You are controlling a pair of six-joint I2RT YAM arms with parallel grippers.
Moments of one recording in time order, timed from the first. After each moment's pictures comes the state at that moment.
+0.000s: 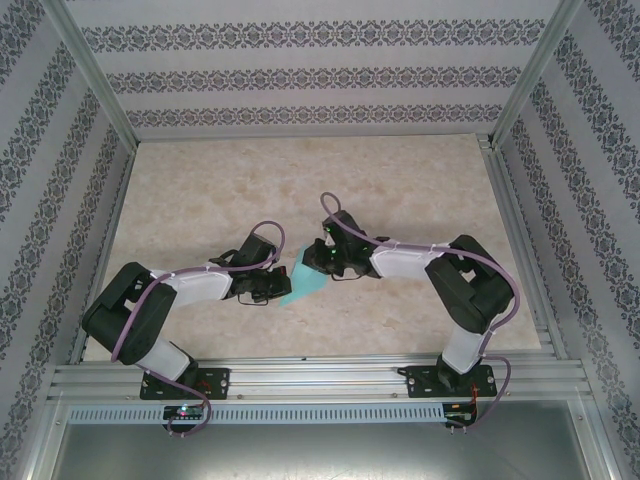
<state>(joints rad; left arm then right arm) -0.54 1.54 0.62 -0.14 0.34 -0.78 0.72 1.77 0.92 0.04 -0.36 1.02</state>
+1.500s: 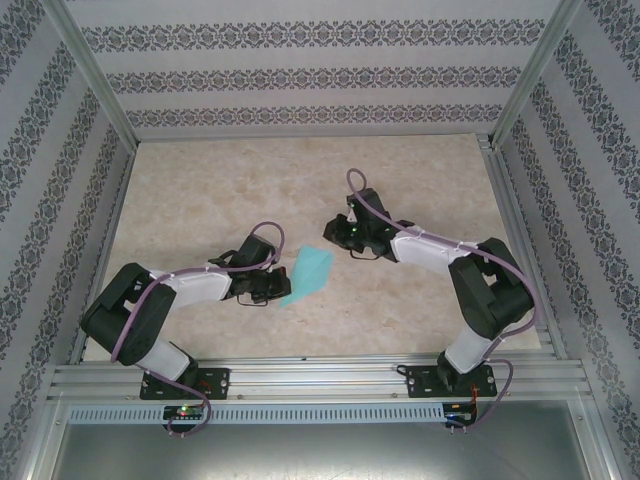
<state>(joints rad) -0.54 1.53 0.61 -0.14 0.37 -0.79 0.57 1.68 0.95 -0.03 -0.31 0.91</state>
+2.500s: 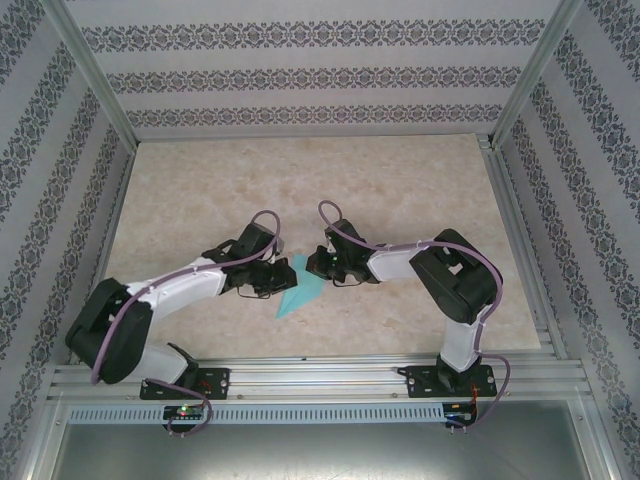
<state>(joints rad) -0.57 1.44 0.74 -0.31 0.43 -0.84 0.68 1.86 0.86 0.17 -0.36 1.02</state>
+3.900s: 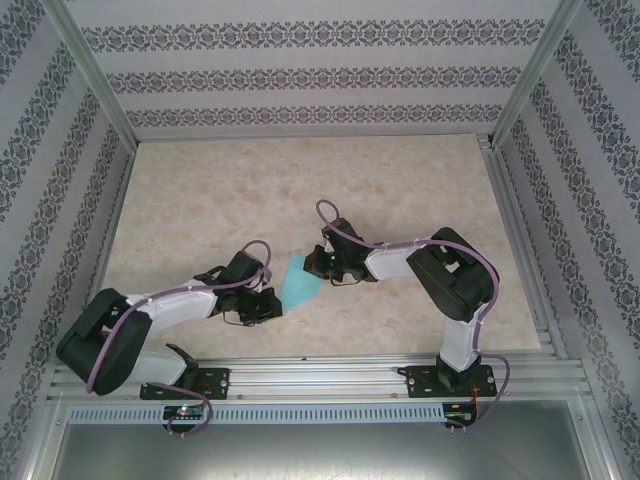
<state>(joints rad) -0.55 1.31 0.47 -0.30 0.46 -0.83 0.69 1.89 0.88 0.16 -0.38 1.01</state>
